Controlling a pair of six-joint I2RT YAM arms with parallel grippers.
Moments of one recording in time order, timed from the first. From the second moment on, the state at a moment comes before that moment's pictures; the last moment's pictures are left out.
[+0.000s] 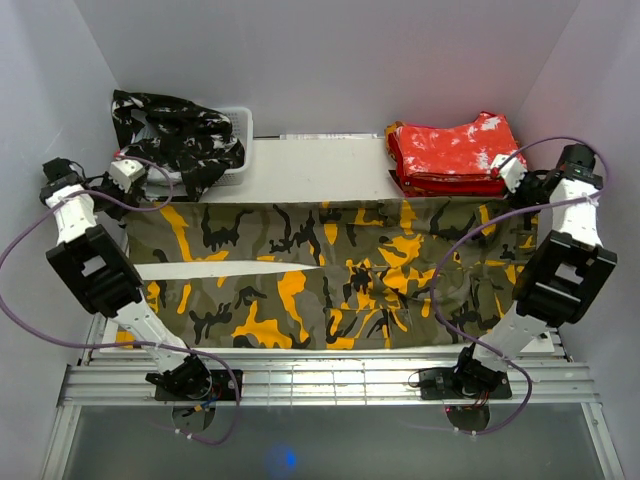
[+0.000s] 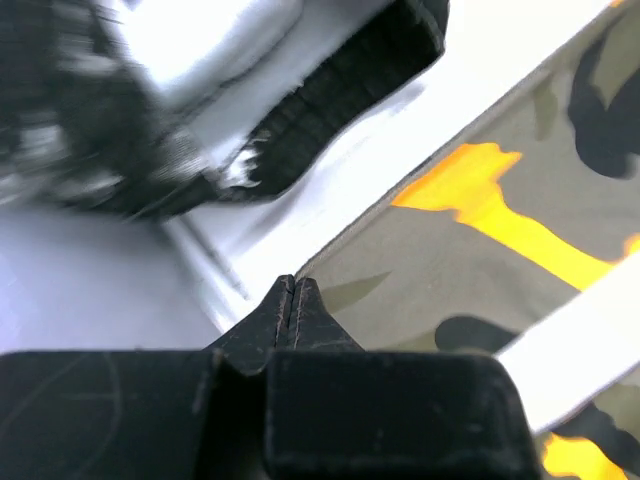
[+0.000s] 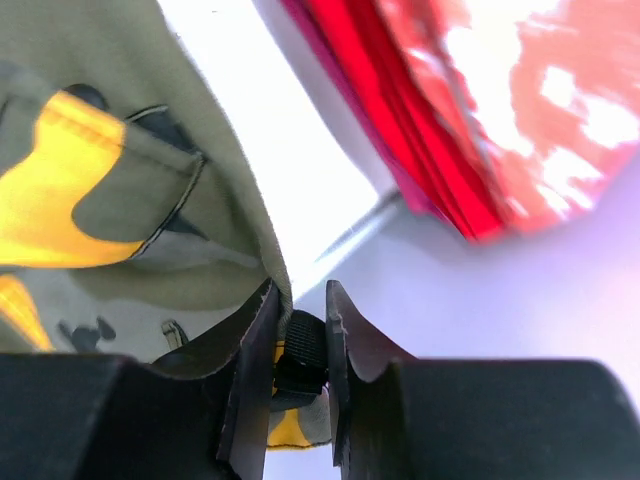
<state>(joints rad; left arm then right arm) 0.59 2.03 1.73 -0.83 0.71 1.23 -0.41 1.85 1.53 -0.77 -0.47 -1.45</state>
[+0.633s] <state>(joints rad) 1.19 1.56 1.21 -1.28 0.84 1.75 -0.98 1.26 0.95 -1.06 -0.70 -1.90</state>
